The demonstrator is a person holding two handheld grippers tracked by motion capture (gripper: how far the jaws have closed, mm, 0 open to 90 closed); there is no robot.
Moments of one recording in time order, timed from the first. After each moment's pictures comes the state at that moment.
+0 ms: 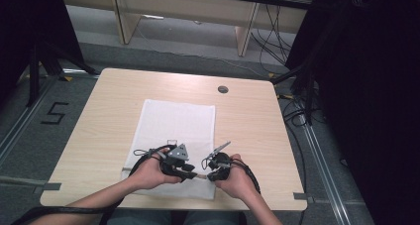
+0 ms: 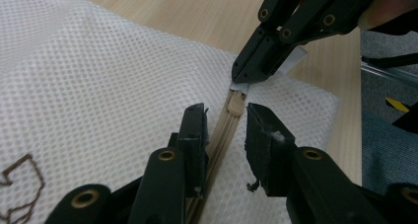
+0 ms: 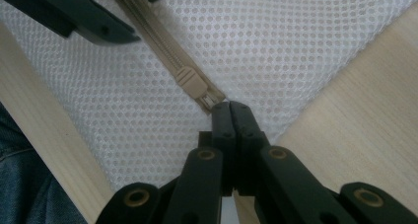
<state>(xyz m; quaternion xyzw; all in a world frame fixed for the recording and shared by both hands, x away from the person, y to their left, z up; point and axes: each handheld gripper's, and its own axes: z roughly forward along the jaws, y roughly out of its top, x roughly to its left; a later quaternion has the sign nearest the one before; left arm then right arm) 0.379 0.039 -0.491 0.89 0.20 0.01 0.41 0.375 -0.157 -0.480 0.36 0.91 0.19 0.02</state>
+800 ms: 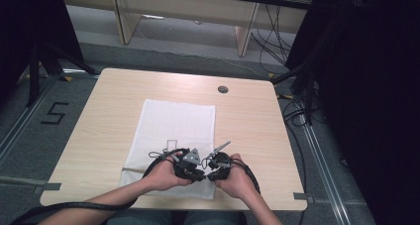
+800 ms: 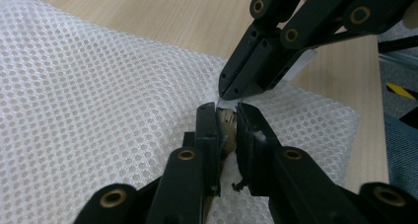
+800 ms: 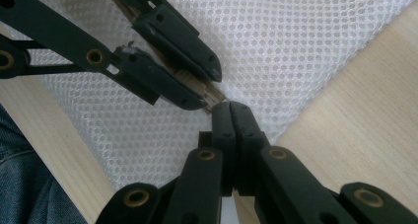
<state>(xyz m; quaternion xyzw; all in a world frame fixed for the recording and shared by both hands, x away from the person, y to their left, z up) 0.380 0.008 -0.508 0.90 0.18 0.01 0.40 0.375 -0.157 -0.480 0.37 0.91 0.19 0.02</state>
